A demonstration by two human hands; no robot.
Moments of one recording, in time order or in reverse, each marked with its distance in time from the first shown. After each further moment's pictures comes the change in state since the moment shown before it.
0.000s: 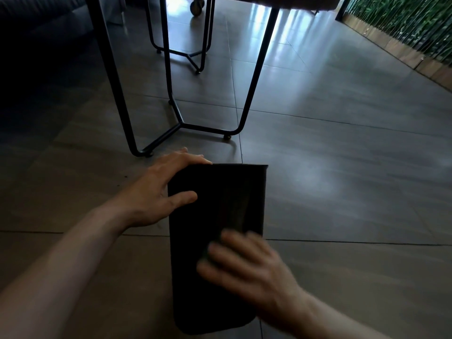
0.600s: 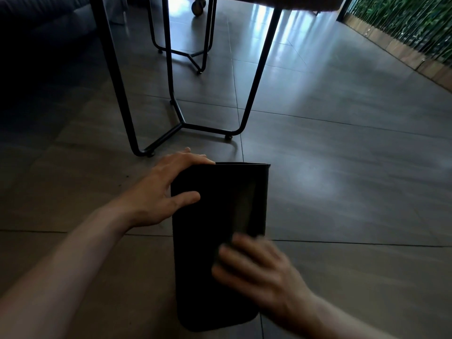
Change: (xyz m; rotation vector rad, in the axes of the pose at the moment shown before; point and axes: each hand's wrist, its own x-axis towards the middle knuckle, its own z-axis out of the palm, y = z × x) left_hand 0.000 0.001 -0.001 0.007 -0.001 0.017; right_hand -0.014 0.006 -0.006 -0.033 -0.022 0.003
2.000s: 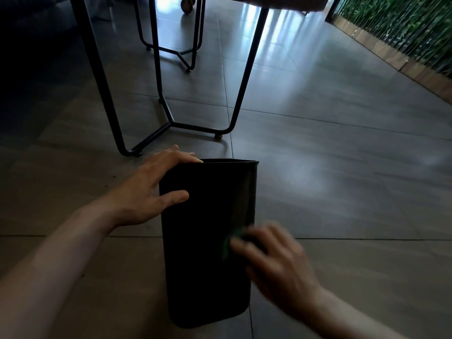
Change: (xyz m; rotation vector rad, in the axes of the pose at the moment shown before) left_hand 0.008 -0.008 0.004 -0.003 -0.022 0.016; right_hand -0.002 0.016 -0.025 0.124 -0.048 0.335
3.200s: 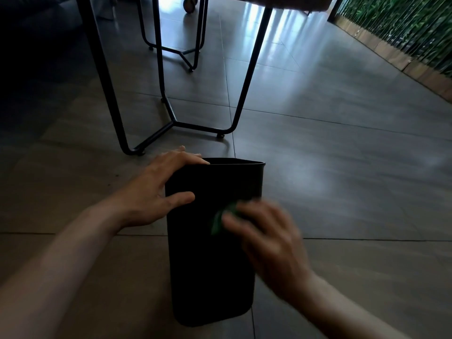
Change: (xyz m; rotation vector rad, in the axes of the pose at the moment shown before) left_hand -0.003 0.007 0.001 -0.002 -0.009 0.004; right_hand 0.031 -0.003 -0.001 0.012 0.149 0.026
